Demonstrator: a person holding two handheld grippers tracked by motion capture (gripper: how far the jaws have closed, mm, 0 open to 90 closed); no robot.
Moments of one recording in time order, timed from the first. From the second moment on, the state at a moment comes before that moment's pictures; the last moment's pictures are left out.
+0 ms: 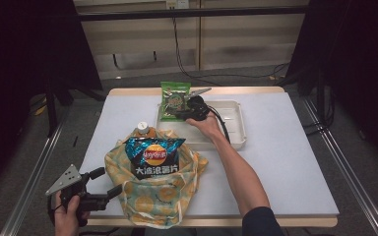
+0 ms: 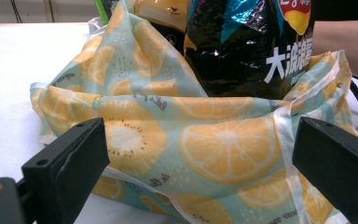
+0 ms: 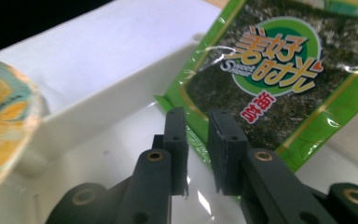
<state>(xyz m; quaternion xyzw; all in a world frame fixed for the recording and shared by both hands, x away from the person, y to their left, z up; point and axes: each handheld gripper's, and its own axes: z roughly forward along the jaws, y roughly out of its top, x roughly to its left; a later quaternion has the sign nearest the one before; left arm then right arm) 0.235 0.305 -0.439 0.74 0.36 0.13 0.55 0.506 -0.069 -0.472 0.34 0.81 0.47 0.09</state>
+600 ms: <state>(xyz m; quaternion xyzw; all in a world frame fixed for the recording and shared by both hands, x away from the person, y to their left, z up) 0.234 0.302 -0.438 0.75 0.35 0.13 0.55 0.438 -0.089 -0.435 0.31 0.78 0.54 0.09</state>
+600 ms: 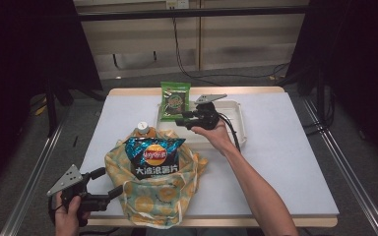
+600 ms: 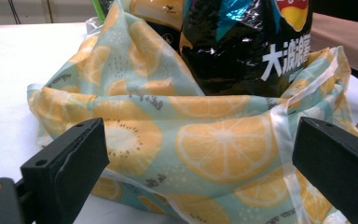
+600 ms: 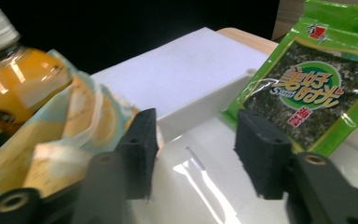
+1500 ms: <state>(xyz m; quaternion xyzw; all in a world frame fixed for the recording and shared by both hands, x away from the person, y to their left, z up) 0.228 0.296 -0.432 0.75 0.34 0.16 0.55 0.333 -0.123 -0.416 0.27 0.77 0.58 0.06</state>
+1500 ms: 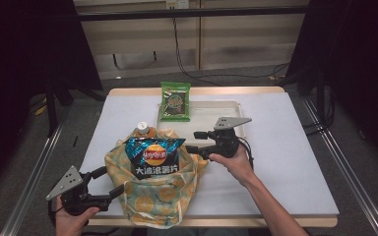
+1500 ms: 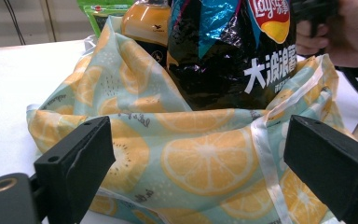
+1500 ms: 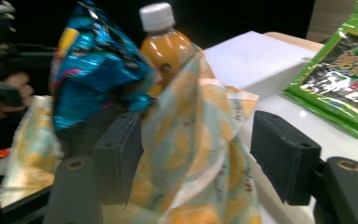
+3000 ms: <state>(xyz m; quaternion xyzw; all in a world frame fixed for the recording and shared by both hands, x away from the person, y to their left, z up) 0.258 0.252 -0.425 0.79 0.26 0.10 0.54 0.317 -0.063 -0.396 0.23 0.78 0.59 -0.02</state>
